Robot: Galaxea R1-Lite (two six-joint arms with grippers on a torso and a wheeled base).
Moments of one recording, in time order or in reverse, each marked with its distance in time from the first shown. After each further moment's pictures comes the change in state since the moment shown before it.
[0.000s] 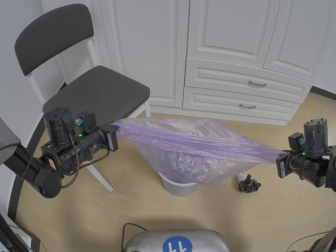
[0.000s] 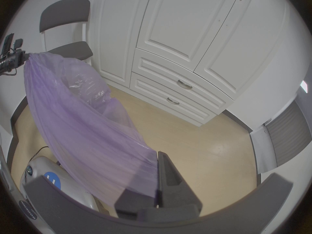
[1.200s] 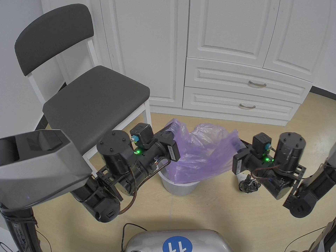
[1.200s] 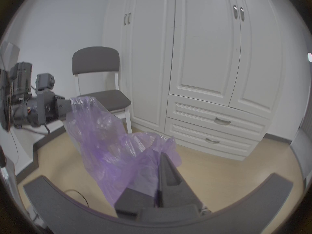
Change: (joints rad) left arm -0.354 0.304 -0.133 -0.417 0.177 -0.111; right arm 0.218 0.366 0.118 -0.936 0.174 0.029
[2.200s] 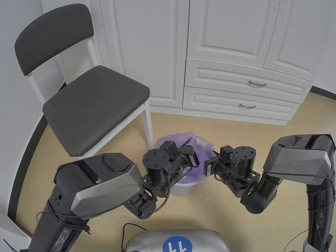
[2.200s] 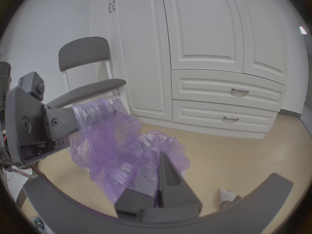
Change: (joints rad) left arm -0.023 0.419 -0.406 -0.003 0.038 -0.183; right arm -0.048 0.521 -0.307 -0.172 0.061 0.147
